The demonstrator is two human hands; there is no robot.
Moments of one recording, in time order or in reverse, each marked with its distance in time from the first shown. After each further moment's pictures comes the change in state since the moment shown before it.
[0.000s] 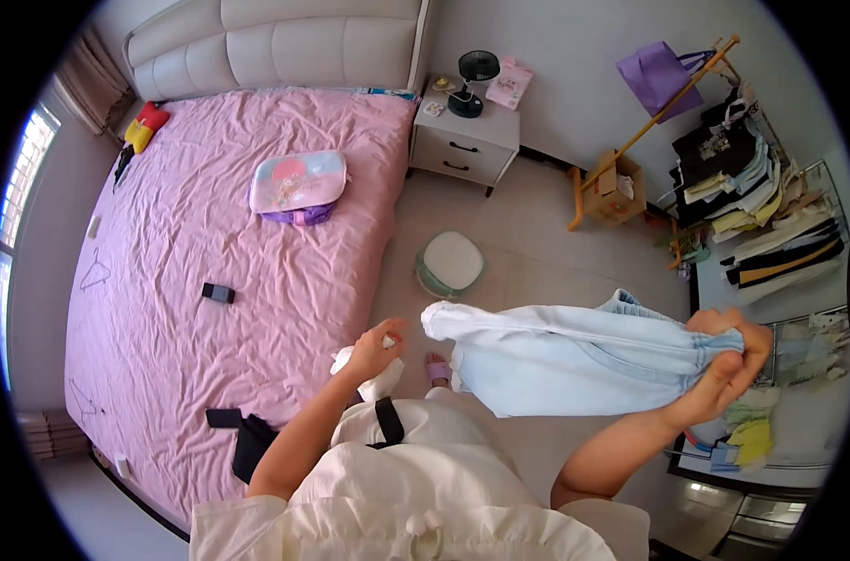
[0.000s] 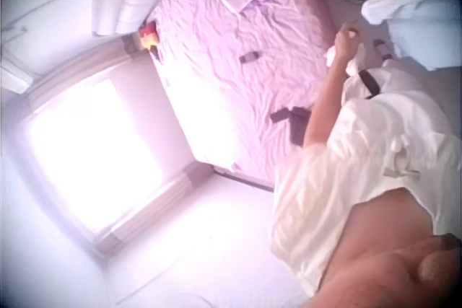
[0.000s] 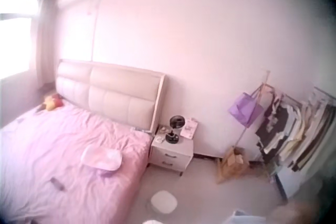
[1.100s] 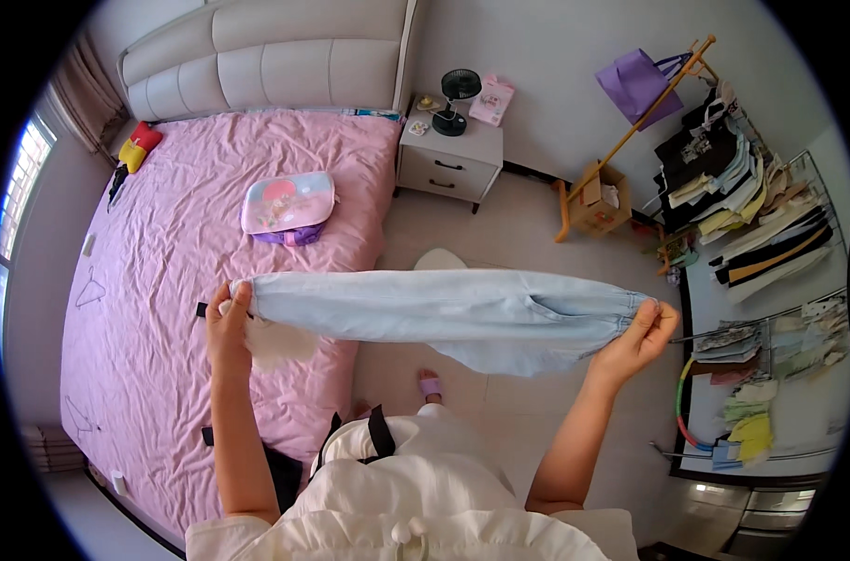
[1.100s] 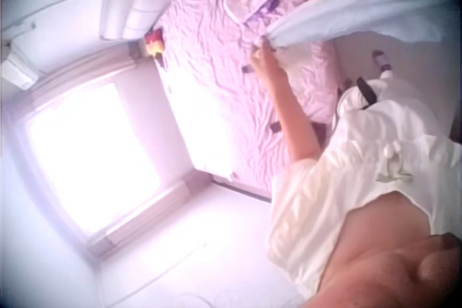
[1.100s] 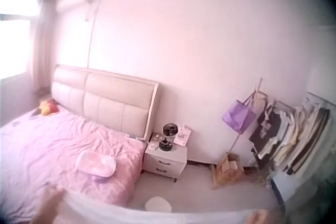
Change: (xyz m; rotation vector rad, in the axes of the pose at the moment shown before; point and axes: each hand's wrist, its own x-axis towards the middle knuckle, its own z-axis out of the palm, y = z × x) left_hand -0.054 0.104 -0.162 -0.742 0.734 0.102; right_hand -0.058 0.075 -0.014 -0.323 0.322 0.227
